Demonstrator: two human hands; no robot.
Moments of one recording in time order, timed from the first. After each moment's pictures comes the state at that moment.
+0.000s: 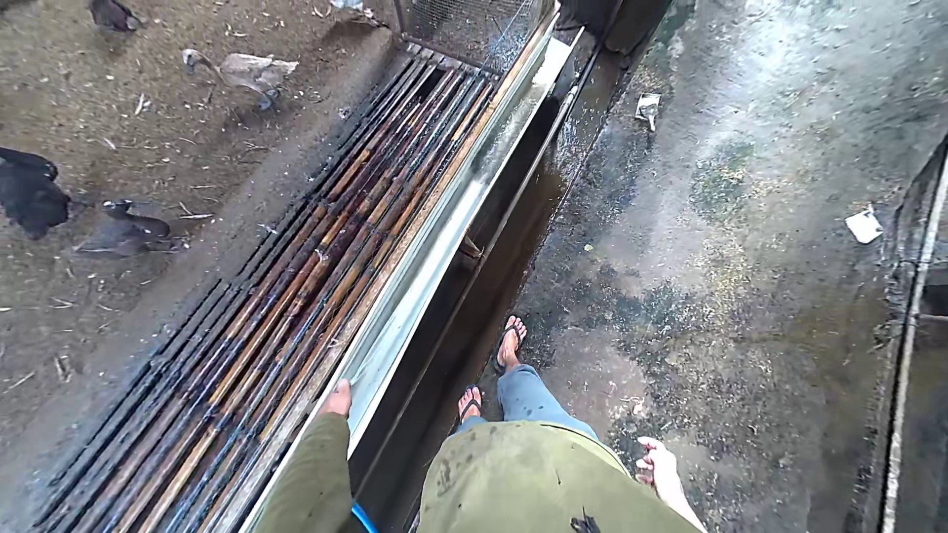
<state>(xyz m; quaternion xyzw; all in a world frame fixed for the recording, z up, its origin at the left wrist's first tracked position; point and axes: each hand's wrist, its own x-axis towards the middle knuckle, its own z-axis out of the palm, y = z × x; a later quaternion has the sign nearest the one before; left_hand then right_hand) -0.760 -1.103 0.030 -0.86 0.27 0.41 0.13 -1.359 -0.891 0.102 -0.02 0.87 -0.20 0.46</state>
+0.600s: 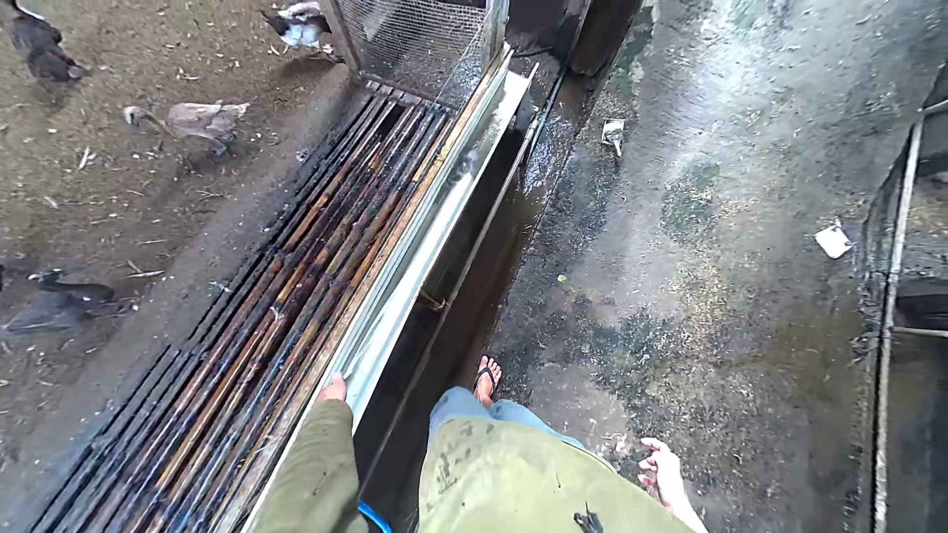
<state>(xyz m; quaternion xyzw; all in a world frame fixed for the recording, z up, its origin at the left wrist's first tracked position) -0.917 -1.303 0.048 -0.88 0.25 0.38 0.12 -1.498 -1.022 0.110 0.01 0.87 -0.25 0.43</state>
